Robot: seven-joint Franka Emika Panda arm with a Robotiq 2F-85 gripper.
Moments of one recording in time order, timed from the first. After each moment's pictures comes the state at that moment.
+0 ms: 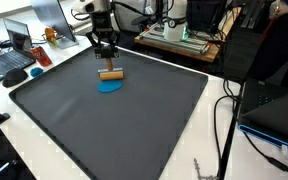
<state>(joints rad) -0.12 0.13 -0.04 -2.30 -0.07 2.53 -0.86</state>
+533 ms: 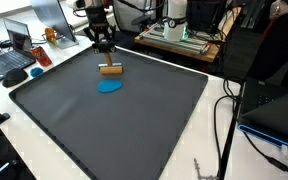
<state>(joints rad) -0.17 0.11 -0.07 -2.30 0.04 2.44 -0.87</state>
